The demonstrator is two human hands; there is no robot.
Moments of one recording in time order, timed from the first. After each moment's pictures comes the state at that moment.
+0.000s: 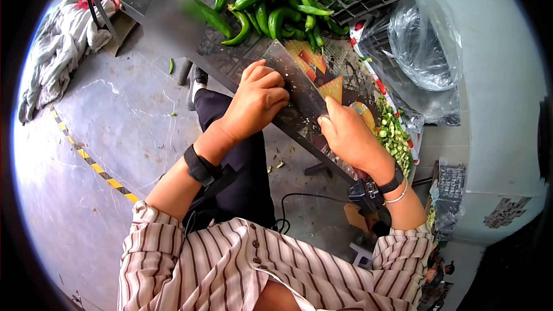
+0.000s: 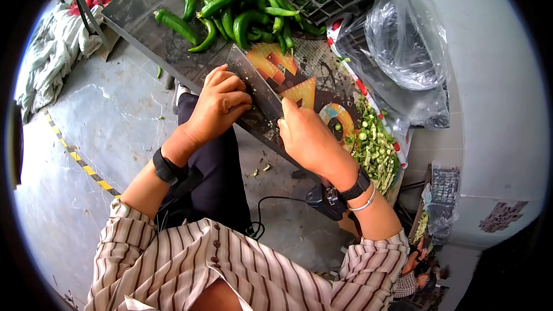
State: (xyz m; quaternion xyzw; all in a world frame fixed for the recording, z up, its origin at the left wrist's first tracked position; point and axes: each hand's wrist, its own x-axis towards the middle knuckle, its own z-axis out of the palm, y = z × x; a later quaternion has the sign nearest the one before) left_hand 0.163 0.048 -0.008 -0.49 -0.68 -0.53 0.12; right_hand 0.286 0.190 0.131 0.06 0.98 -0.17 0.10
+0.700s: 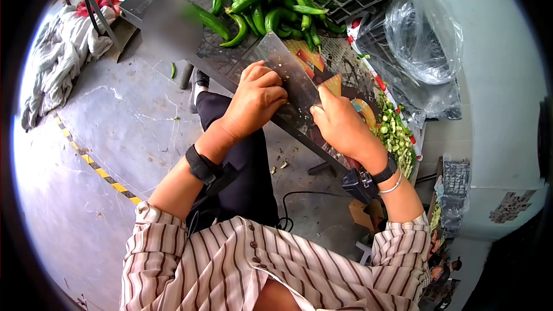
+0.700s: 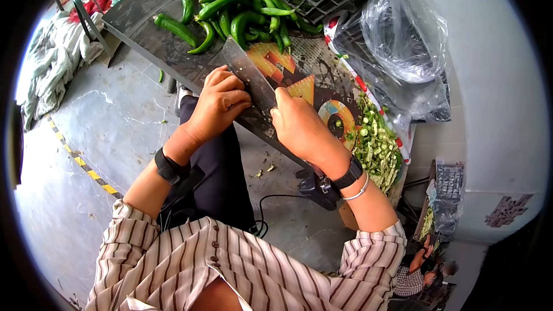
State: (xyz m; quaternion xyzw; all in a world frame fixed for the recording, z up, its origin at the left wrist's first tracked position) left_hand 0.162 0.050 -0.009 -0.50 -0.67 -0.53 0.13; right_hand 0.275 0.186 0.121 0.07 0.97 -0.21 0.05
